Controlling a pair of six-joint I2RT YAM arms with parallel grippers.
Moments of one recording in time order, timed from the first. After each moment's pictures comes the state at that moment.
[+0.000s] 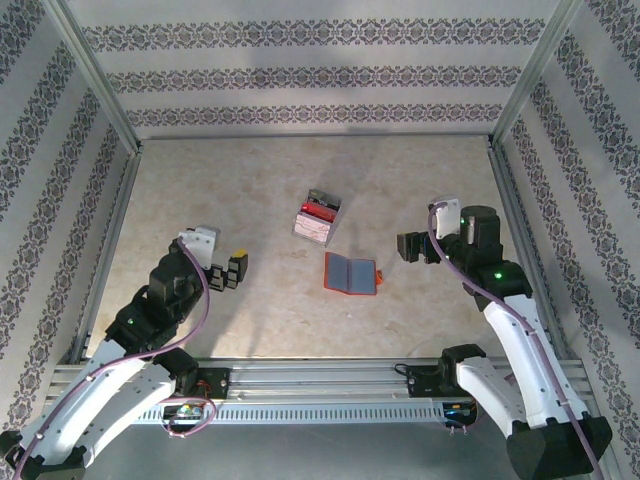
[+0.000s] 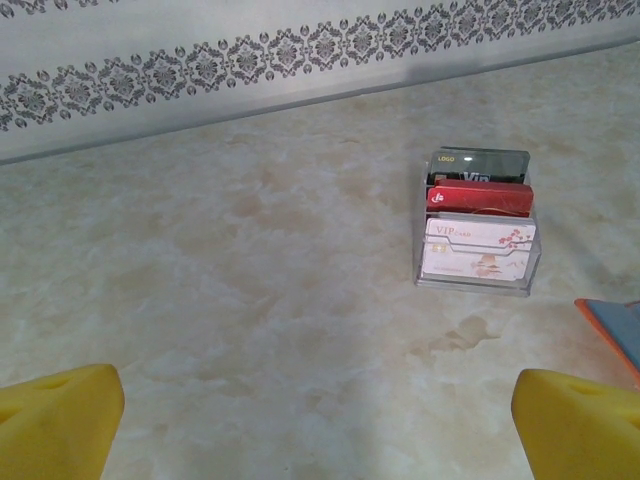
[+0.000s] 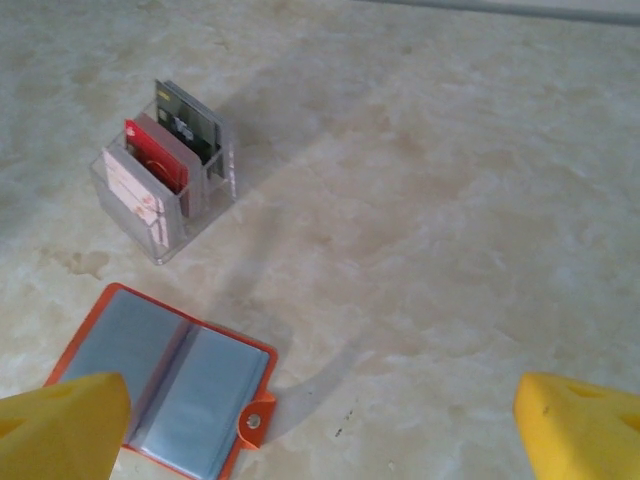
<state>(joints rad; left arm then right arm) -0.55 0.54 0.61 -0.47 -0.32 -0.08 0.12 0.83 0.79 -0.60 -0.21 0.00</state>
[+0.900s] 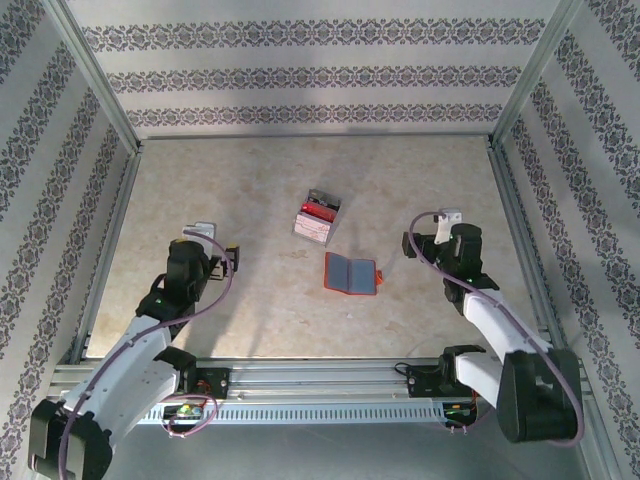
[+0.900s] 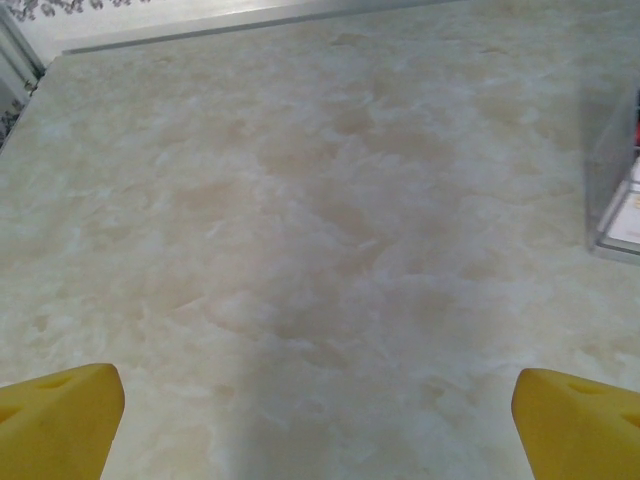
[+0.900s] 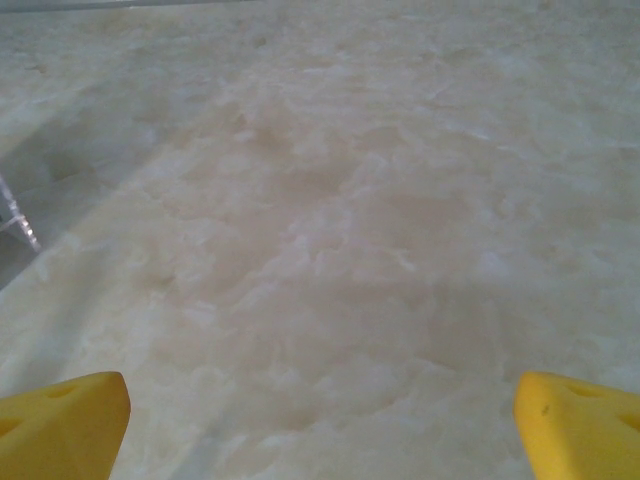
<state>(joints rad) -0.27 0.78 0.42 -0.14 -0.27 -0.05 0.03 1.08 0.40 0.17 -0.10 0.07</state>
